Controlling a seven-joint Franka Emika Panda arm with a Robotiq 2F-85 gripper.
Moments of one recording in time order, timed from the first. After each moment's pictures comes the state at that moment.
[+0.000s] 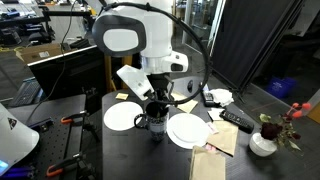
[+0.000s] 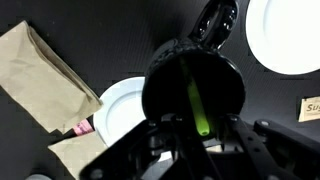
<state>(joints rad) -0.11 0.16 -0.06 -2.42 0.06 2.65 -0.50</state>
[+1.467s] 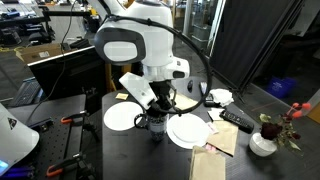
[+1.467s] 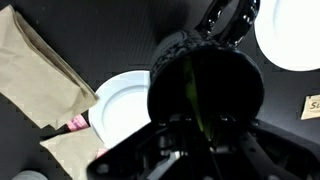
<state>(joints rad) -0.18 0.20 -0.01 -2.42 0.15 2.72 -0.62</state>
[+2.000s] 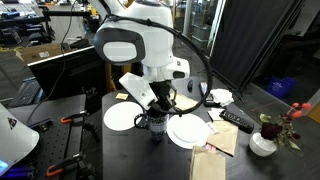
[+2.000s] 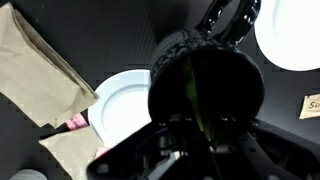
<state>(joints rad) -0.18 0.20 0.00 -2.42 0.17 2.73 -0.65</state>
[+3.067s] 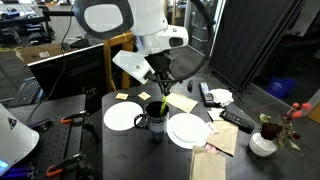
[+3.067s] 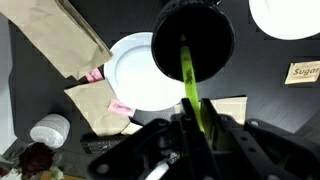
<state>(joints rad) -0.16 0.00 -0.01 -2.47 0.17 2.72 -0.65</state>
